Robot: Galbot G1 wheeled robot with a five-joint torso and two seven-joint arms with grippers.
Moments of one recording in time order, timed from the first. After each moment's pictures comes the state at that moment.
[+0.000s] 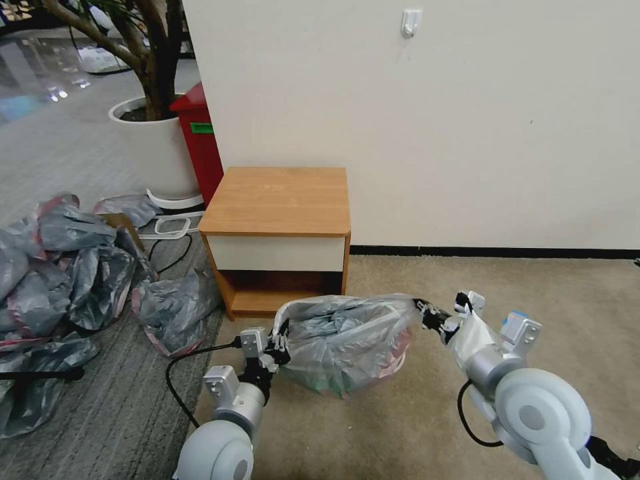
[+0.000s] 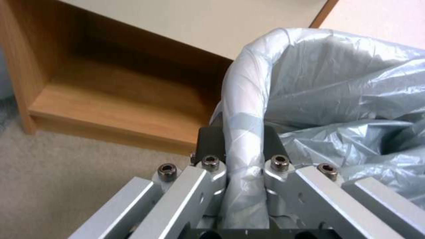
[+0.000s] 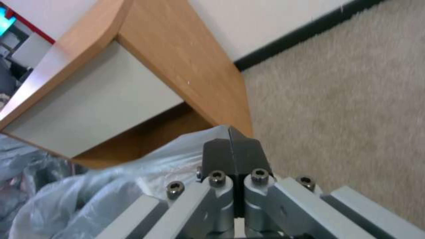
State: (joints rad) left arm 1.53 -1.30 -0.27 -2.11 -0.60 0.25 -0.23; right arm -1.43 1.19 0.52 2.28 1.13 -0.61 0.48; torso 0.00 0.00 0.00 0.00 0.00
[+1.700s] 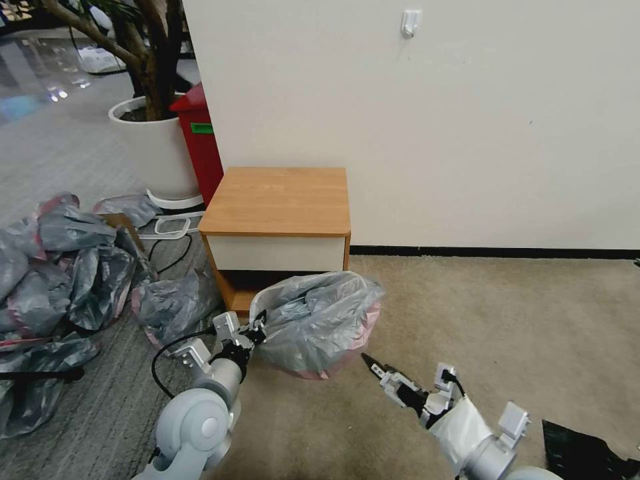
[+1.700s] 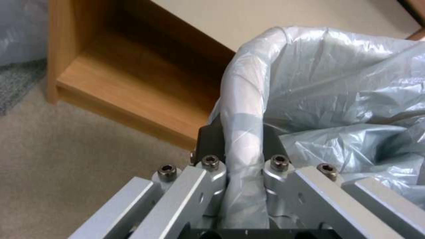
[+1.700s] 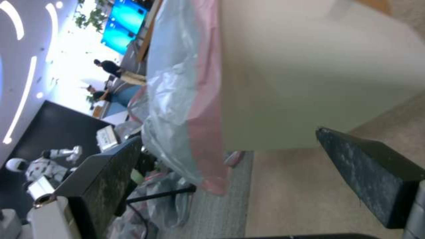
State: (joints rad) left arm 1.43 -1.29 -0.37 -2.09 -0.89 0.35 -0.36; right arm -1.77 1.26 0.48 2.20 1.08 -0.46 -0.18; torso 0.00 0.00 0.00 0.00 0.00
